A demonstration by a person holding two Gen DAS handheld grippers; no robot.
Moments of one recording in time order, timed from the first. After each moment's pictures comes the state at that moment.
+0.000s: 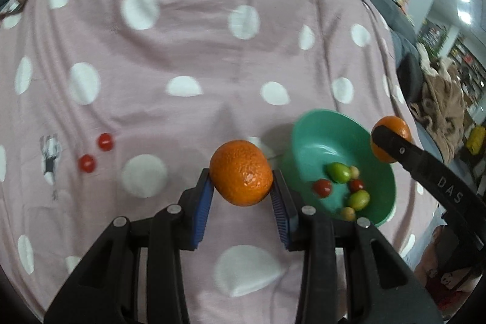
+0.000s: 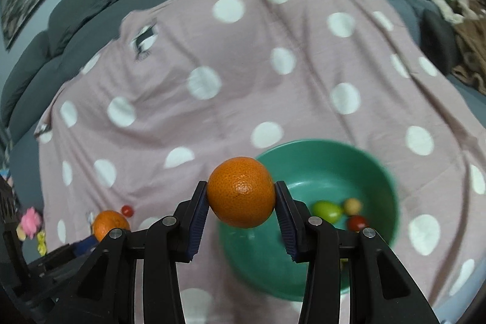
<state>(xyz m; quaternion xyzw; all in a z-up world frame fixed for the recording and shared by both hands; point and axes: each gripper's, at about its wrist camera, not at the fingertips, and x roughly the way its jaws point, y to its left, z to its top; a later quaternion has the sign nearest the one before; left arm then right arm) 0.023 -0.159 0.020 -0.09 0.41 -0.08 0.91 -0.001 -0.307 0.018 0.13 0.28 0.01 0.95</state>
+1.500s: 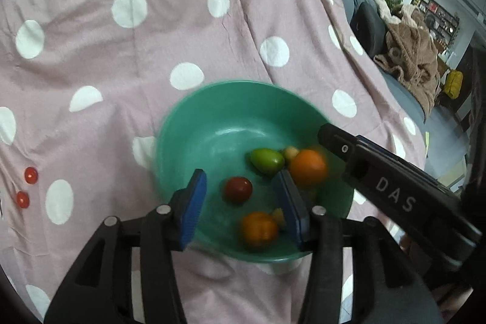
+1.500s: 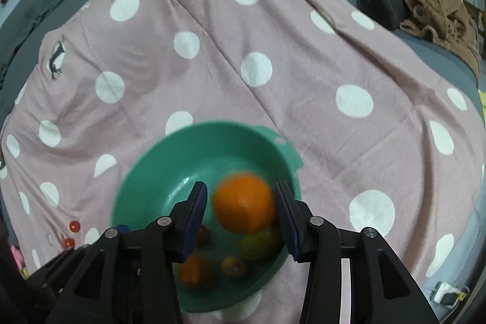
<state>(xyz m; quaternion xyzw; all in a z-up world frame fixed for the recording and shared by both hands) 0.048 -0.266 0.005 -0.02 0.43 -0.17 0.89 0.006 -0.384 -0.016 0.18 0.32 -0.09 0.93</state>
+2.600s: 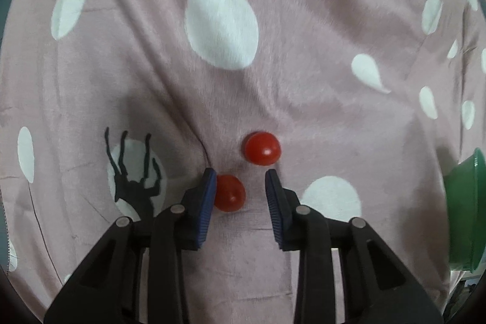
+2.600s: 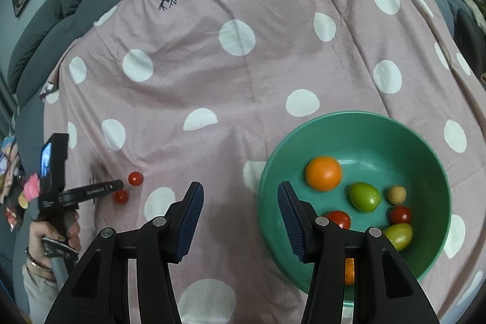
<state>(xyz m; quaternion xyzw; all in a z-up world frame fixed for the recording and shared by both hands) 0.092 0.035 -0.052 -0.10 0.52 0.10 0.84 0.030 -0.252 -0.015 0.08 0.35 0.08 0.93</state>
